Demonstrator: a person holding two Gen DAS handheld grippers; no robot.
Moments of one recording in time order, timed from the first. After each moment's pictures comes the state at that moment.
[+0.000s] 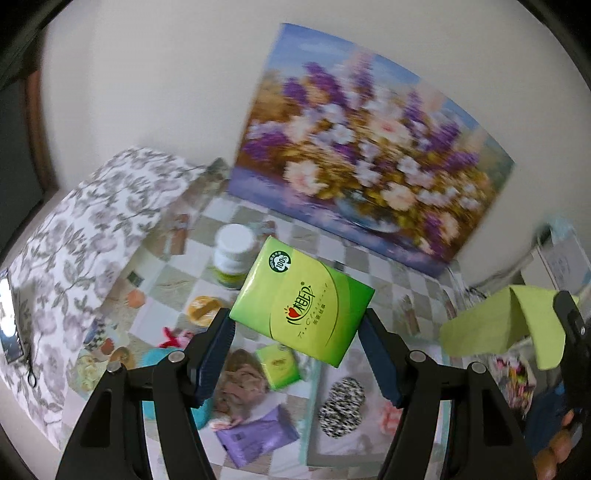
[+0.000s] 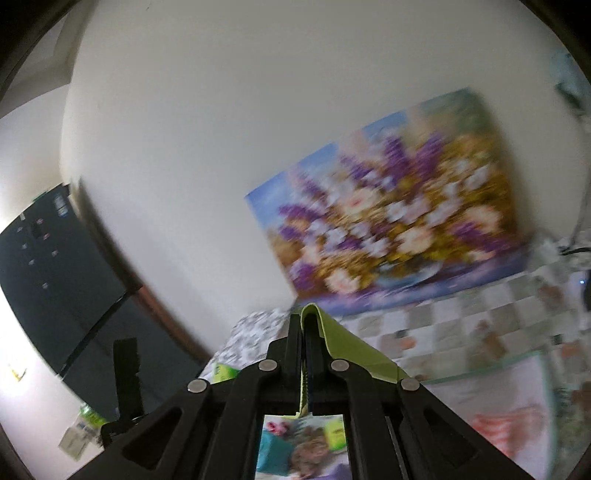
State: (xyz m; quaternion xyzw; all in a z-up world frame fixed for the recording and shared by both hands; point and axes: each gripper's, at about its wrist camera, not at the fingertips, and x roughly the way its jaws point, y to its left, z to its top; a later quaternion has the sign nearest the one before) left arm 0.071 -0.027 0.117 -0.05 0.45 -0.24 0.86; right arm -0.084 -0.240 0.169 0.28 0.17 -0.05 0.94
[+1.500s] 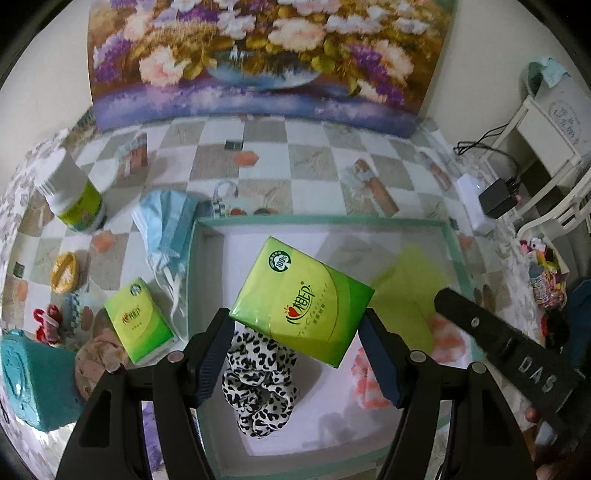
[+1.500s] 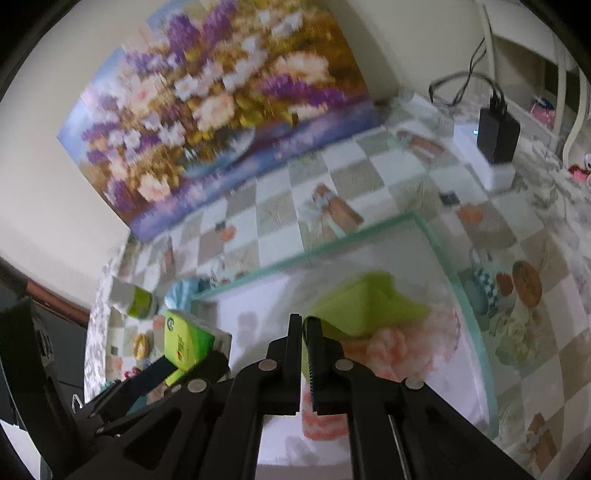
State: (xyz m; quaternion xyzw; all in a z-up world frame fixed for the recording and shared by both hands) left arm 0.029 -0.185 -0.015 0.11 0.55 -0.31 0.77; right arm -0.074 -0.325 -0.011 0.34 0.43 -0.20 0.81
